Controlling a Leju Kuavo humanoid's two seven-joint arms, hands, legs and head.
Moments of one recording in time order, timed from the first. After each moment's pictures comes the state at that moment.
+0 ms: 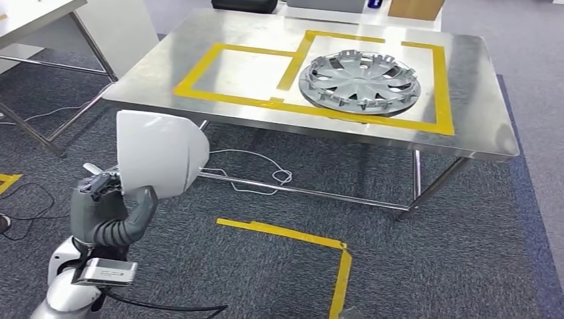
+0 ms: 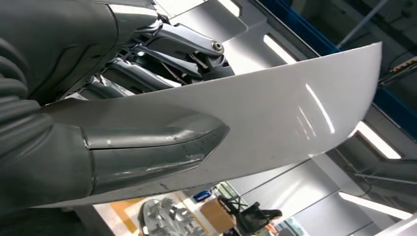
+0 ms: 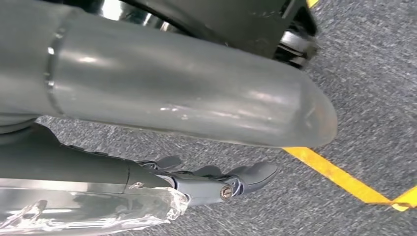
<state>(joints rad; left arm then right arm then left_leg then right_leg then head) -0.08 0.08 -0.52 -1.79 -0.19 0.23 -0.52 0.02 0.17 -0.03 -0.26 0.39 -0.25 -0.40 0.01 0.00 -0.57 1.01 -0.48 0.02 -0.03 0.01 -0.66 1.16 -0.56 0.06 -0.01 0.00</state>
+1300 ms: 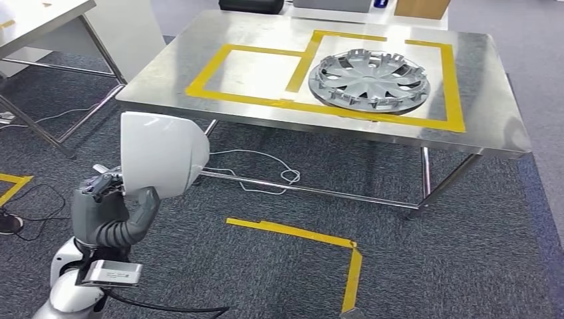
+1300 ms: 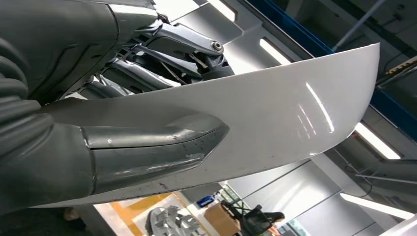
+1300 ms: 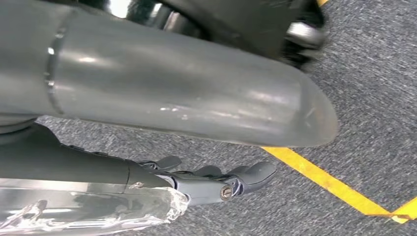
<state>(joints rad) -0.08 0.07 -0.52 -1.79 -0.21 0.25 -0.53 0.02 0.16 -0.03 -0.25 0.39 -0.25 -0.40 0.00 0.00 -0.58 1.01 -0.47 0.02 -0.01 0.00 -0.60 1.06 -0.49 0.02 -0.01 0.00</state>
